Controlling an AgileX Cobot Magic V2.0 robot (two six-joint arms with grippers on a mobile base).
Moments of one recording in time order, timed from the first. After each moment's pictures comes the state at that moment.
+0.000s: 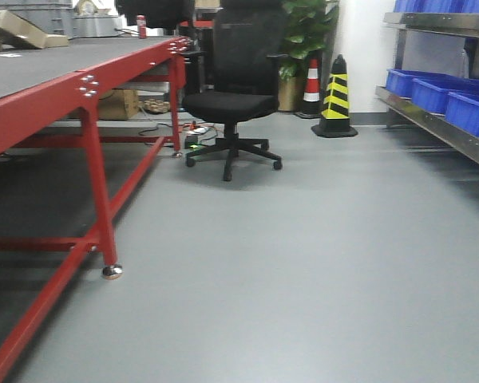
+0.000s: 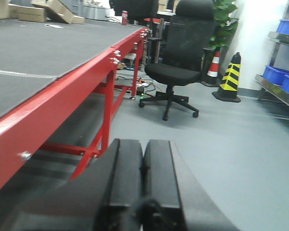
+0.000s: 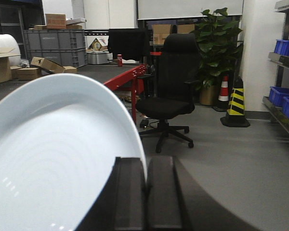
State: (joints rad) left arm -0.03 -0.02 0.03 0.01 0.01 -0.09; right arm 0.32 0.27 -0.74 -0.22 0.45 0.27
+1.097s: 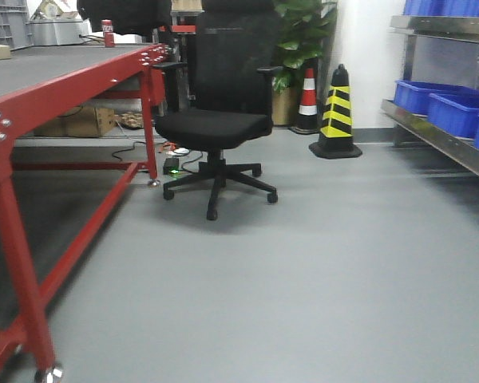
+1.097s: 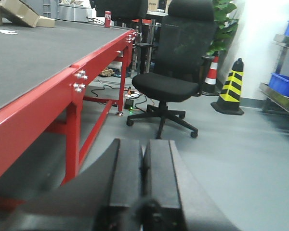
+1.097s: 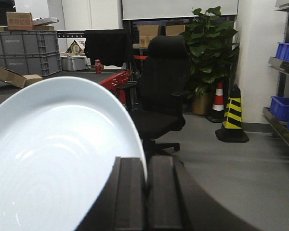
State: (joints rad) left arm -0.03 -0.02 0.03 0.01 0.01 -0.09; right arm 0.32 0.27 -0.74 -0.22 0.45 0.27
